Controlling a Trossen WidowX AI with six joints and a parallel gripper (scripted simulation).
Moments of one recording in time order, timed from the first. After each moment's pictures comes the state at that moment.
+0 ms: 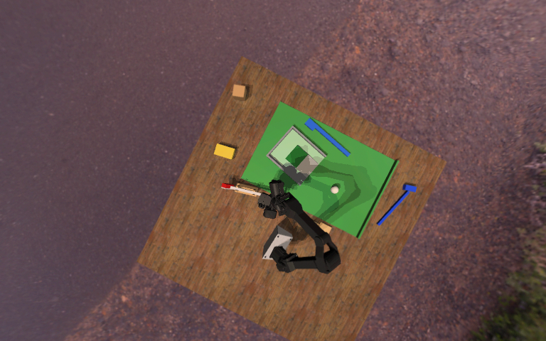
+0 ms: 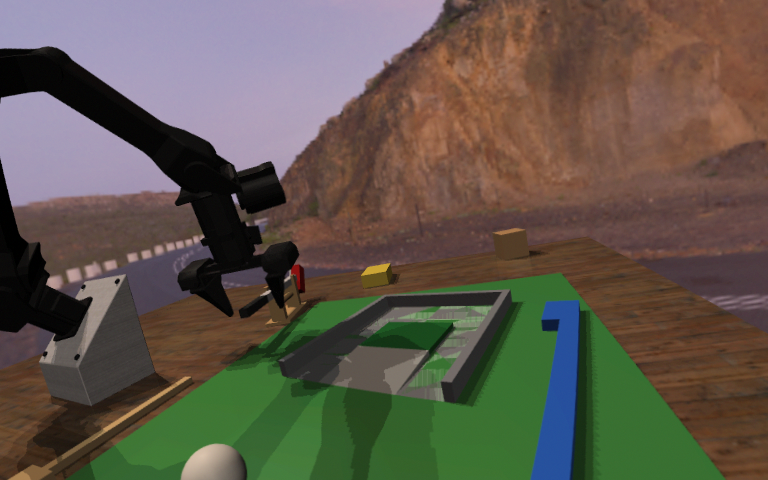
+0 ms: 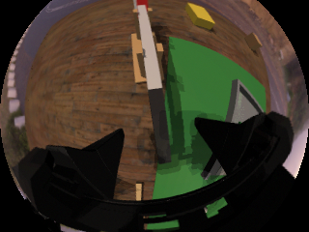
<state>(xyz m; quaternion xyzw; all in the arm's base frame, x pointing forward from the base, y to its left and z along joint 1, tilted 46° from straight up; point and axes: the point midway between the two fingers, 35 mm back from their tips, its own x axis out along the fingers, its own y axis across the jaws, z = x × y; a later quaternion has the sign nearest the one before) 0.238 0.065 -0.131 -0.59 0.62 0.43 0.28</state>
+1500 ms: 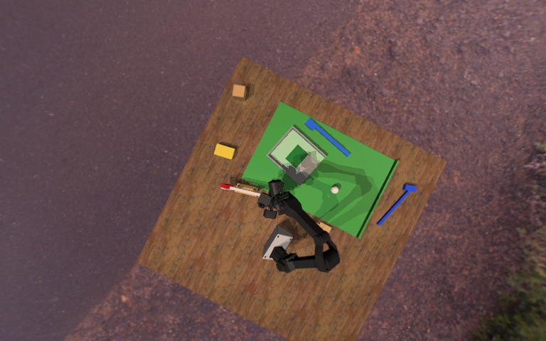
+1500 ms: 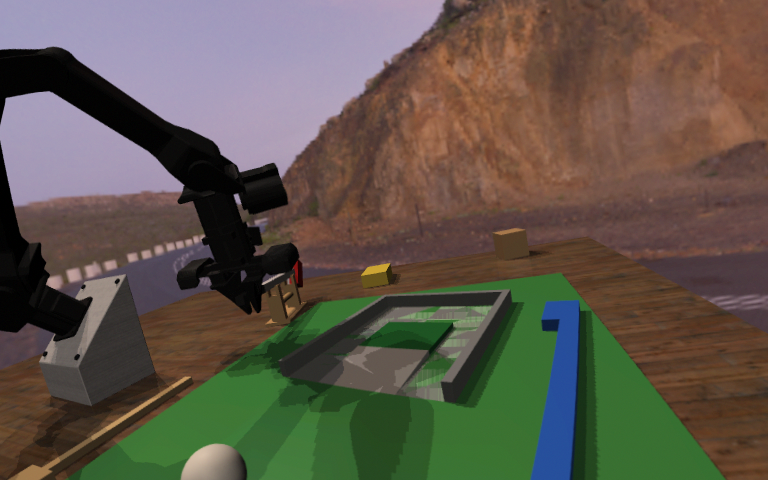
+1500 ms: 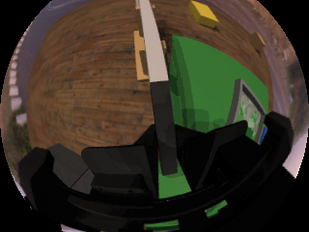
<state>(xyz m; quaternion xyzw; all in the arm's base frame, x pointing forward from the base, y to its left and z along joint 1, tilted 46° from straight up) 0.238 0.064 -0.129 -0.59 0.63 0.43 0.27</state>
